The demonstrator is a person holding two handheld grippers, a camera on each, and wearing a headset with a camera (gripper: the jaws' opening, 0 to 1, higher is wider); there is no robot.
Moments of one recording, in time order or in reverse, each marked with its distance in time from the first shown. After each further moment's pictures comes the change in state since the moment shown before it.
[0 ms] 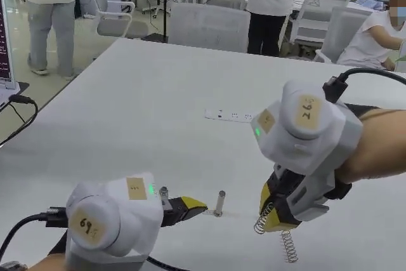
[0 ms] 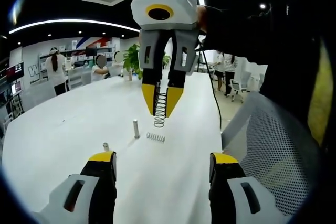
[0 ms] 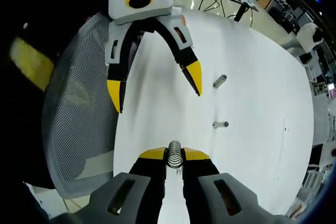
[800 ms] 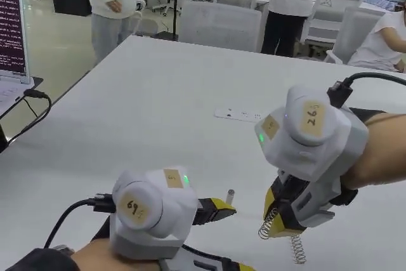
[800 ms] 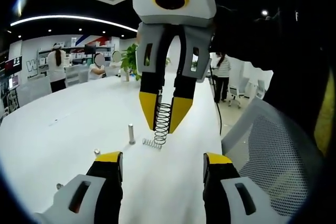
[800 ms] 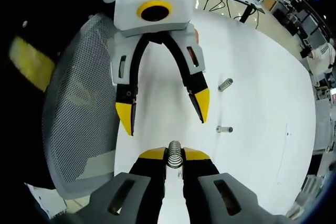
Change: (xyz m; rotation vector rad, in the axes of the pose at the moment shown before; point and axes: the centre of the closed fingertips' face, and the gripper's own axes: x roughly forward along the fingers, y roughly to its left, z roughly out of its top) left arm 0.025 -0.002 0.008 -0.041 -0.019 -0.034; right arm 0.005 0.007 0.009 -0.027 0.007 0.022
